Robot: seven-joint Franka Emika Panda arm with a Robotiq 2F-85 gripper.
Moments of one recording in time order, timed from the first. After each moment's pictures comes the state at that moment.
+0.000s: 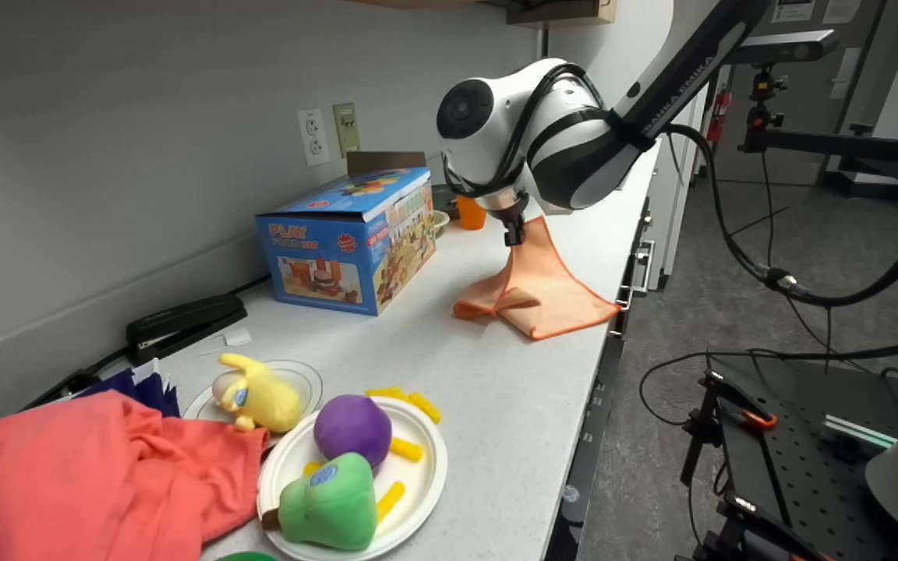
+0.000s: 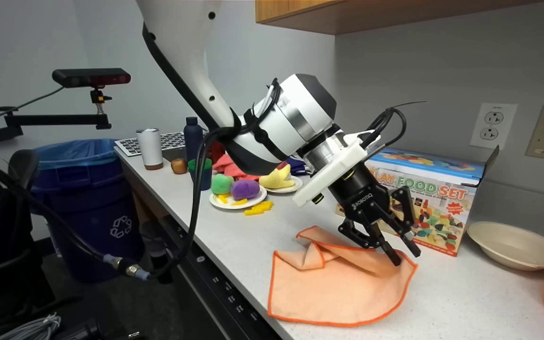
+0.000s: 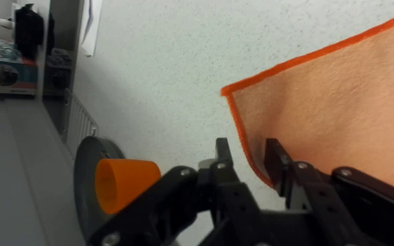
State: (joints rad) arm -0.04 0.25 -0.12 -2.12 -1.11 2.18 0.34
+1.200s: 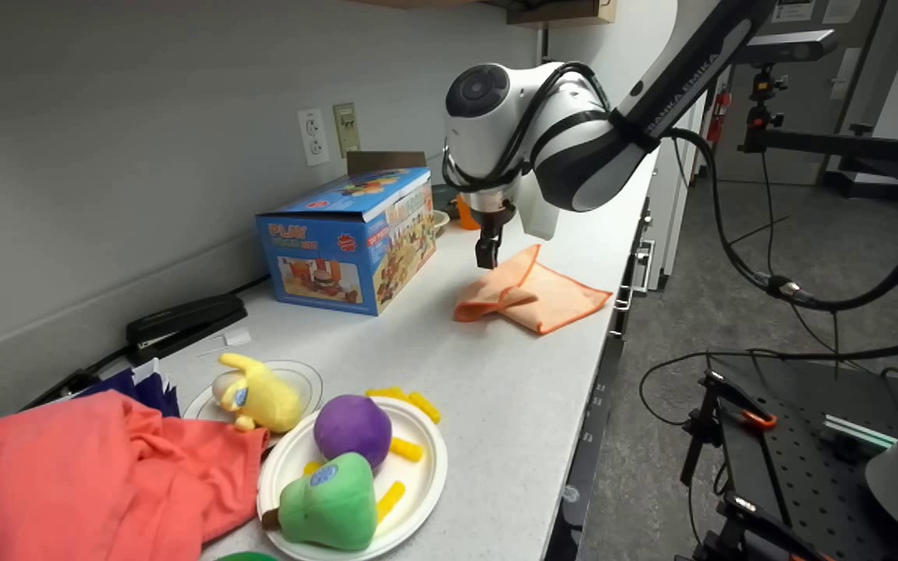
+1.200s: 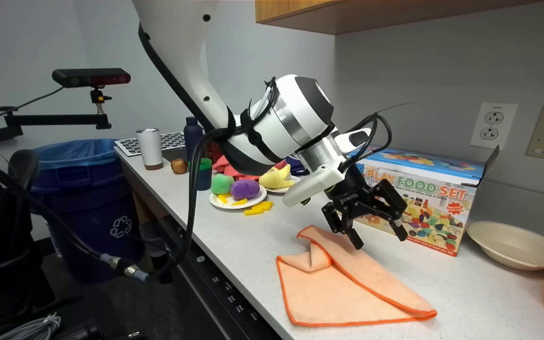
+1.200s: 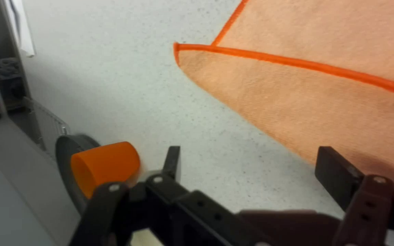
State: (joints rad) arm -0.08 0.23 -0.09 -2.15 -1.02 2.39 0.56
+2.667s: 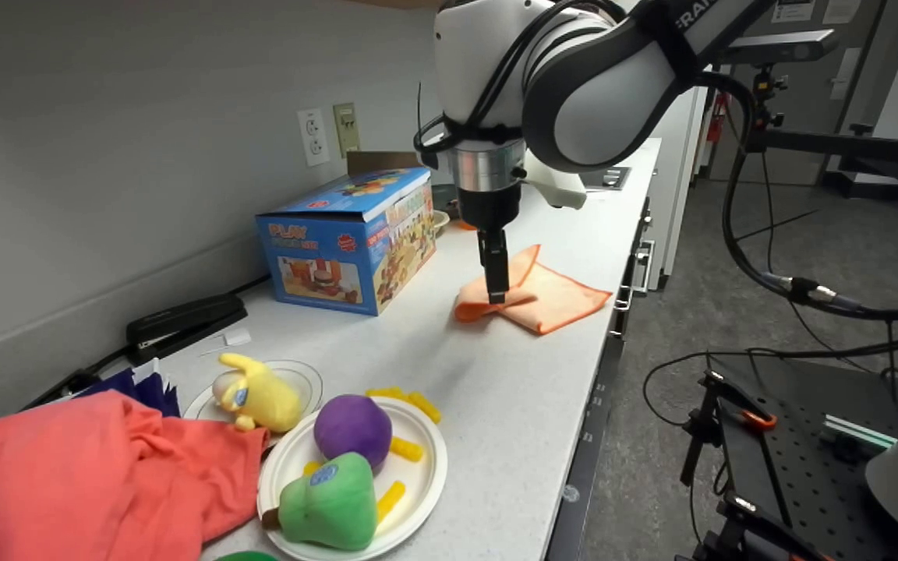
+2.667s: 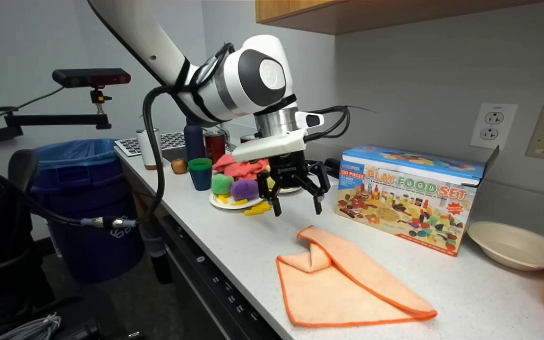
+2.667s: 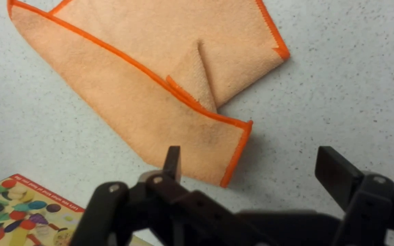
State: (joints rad) arm 0.00 0.06 0.02 -2.26 -0.41 2.33 -0.11
